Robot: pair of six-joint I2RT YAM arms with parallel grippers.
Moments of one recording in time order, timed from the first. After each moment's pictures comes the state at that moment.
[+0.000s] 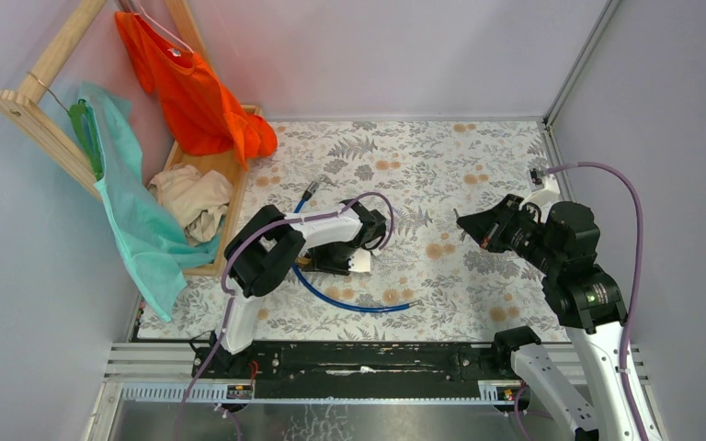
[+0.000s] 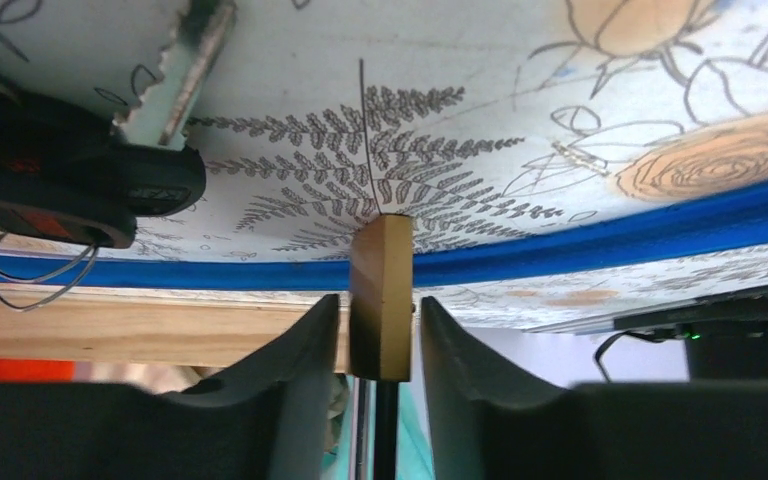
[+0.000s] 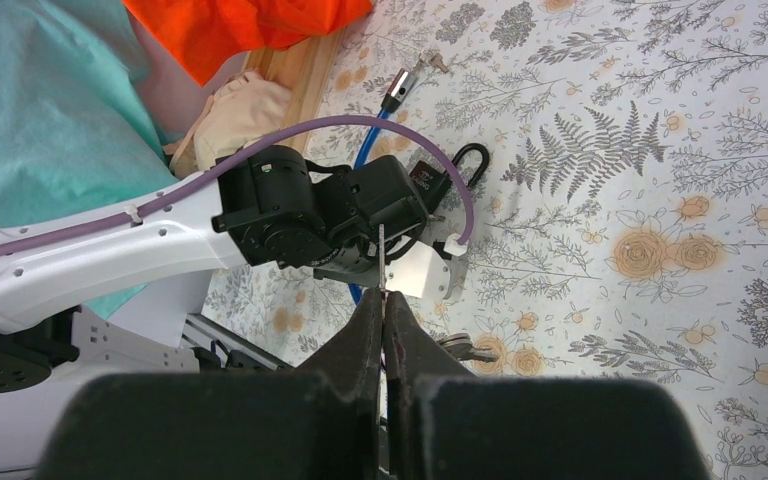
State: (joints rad) left arm -0.80 2.07 1.39 -1.20 -0.29 0.68; right arm 0.23 0.65 1.00 -0.67 -0.35 0.62
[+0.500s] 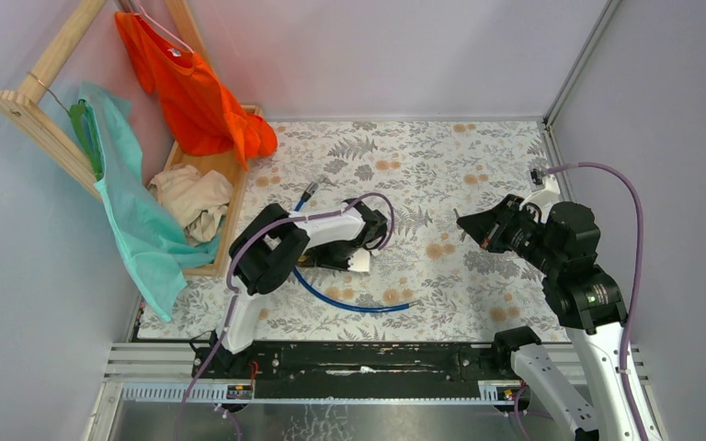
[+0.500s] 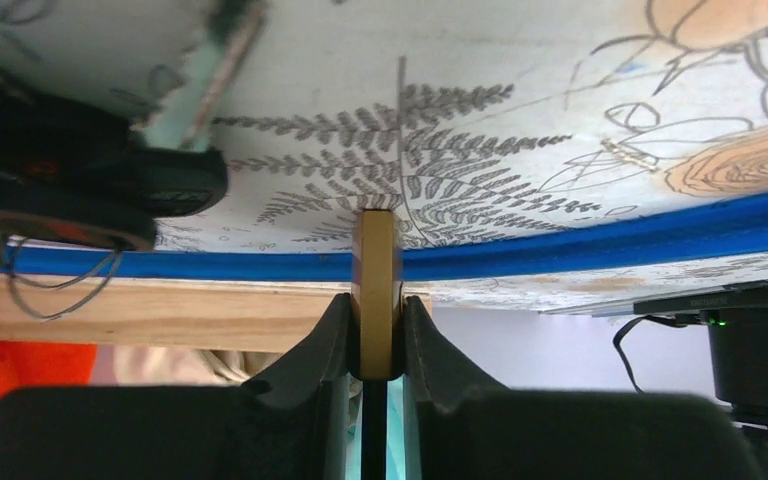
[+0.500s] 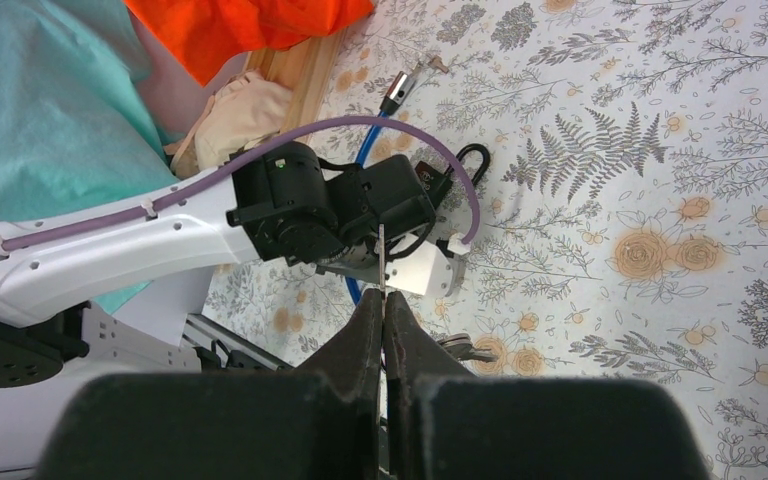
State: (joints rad) left arm -0.80 2.10 1.41 -1.23 -0.35 0.70; right arm 0.23 0.65 1.00 -0.67 -0.35 0.62
